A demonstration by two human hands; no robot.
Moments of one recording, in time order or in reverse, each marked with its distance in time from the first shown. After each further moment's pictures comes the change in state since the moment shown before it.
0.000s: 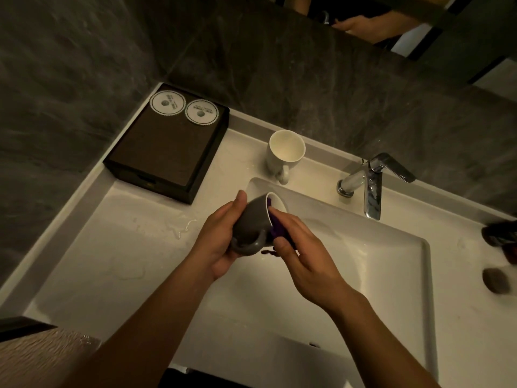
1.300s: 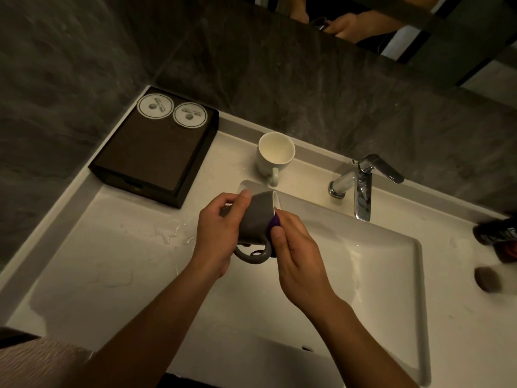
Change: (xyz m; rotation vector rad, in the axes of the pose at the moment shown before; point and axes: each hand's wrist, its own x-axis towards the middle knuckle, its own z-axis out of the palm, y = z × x) left_hand 0.001 0.004 0.032 0.232 0.257 0.328; right_hand 0.004 -0.007 0.009 0.088 0.249 0.040
